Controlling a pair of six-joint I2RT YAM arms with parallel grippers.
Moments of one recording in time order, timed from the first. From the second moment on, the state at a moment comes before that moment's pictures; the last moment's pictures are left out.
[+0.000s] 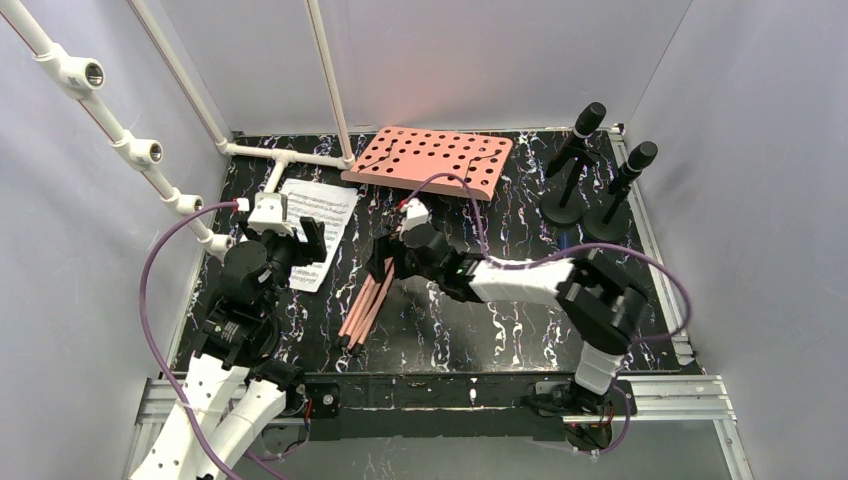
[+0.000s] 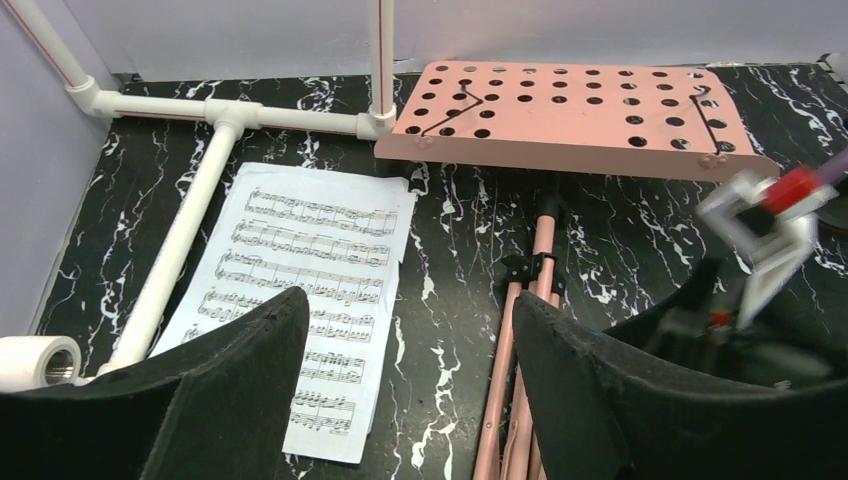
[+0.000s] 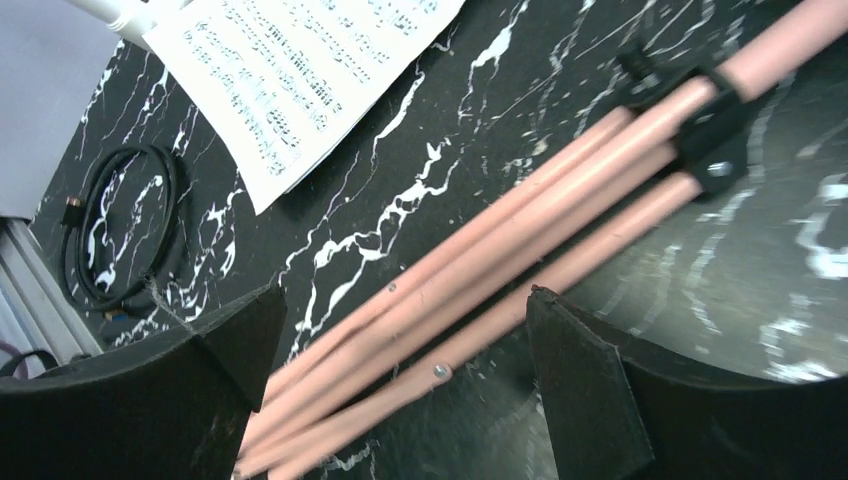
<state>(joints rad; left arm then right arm) -0.37 0.57 0.77 -0.34 -0.26 -0.08 1.05 1.81 1.05 0.32 0.13 0.61</state>
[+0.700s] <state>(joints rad) -0.37 0.53 0.76 -0.32 -0.11 -0.06 0.52 1.29 1.06 -0.23 0.42 0.18</state>
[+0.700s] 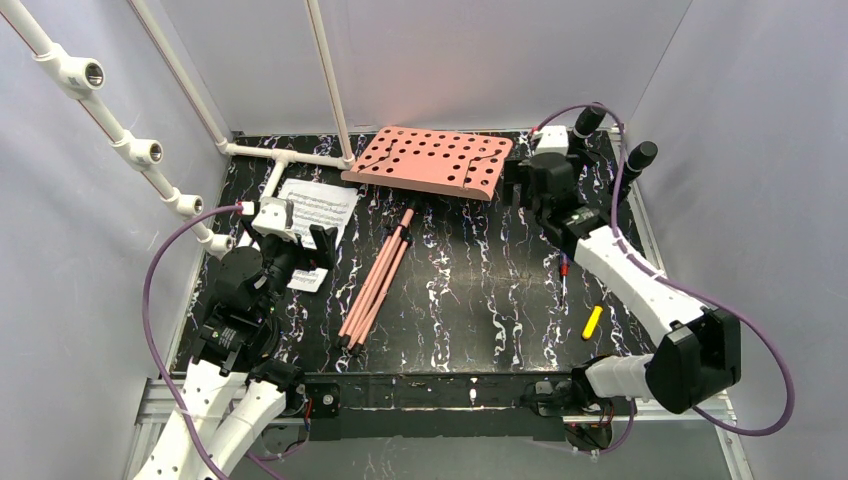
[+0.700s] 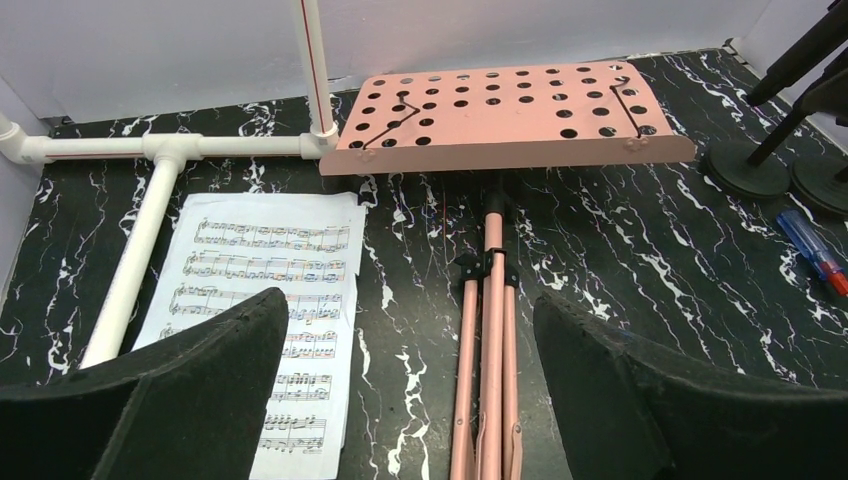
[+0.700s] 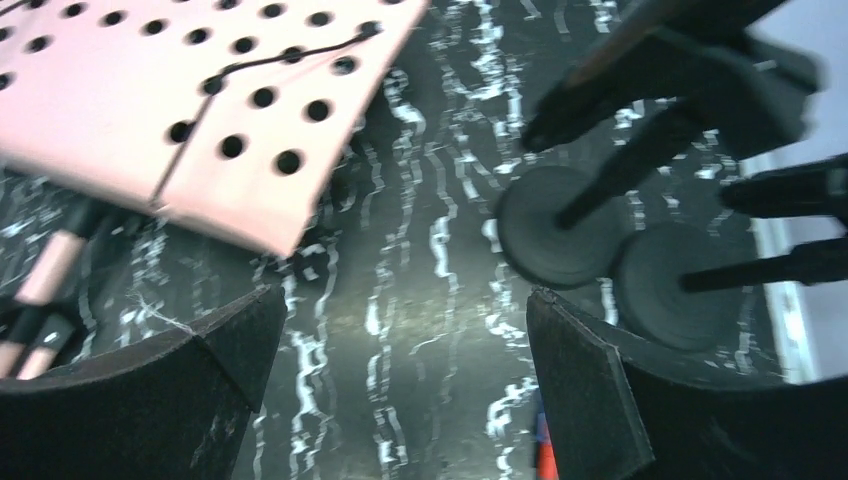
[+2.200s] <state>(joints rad) -0.38 0.50 0.73 -0.30 -0.09 -0.02 0.01 1.61 1.27 0.06 -0.21 -0.19</state>
